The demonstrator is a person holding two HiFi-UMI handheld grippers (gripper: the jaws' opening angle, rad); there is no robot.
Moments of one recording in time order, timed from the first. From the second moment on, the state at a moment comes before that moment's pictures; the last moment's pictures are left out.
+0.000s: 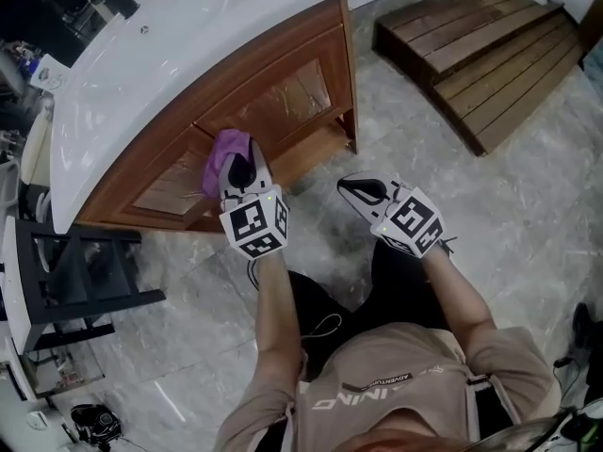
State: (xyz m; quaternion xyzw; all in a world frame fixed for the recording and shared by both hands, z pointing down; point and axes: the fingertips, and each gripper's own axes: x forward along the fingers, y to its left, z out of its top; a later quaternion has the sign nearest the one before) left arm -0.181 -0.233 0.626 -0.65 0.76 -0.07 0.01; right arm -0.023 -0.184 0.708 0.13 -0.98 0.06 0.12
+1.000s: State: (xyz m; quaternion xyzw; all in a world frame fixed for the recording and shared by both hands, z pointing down) left arm -0.050 -0.353 0.643 -0.77 0.64 -0.04 0.00; right arm 0.044 -0.210 0.711 0.20 -0.97 0.06 0.13
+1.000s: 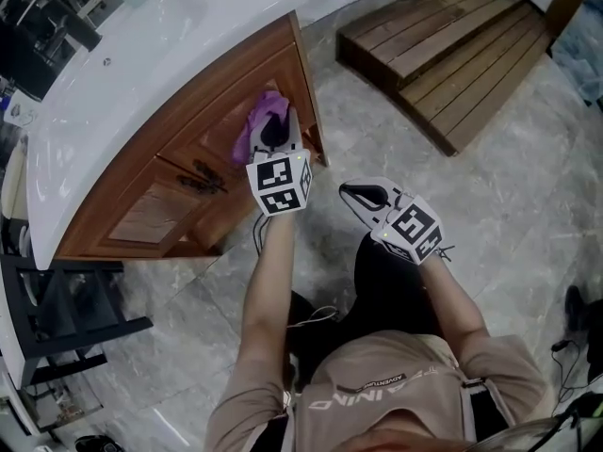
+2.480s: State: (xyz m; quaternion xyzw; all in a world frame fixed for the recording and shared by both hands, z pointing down) left arm -0.256 -0.073 0.654 -0.66 0.75 -0.05 -0.06; right arm -0.122 -0.153 0.697 0.01 -1.00 0.05 0.09
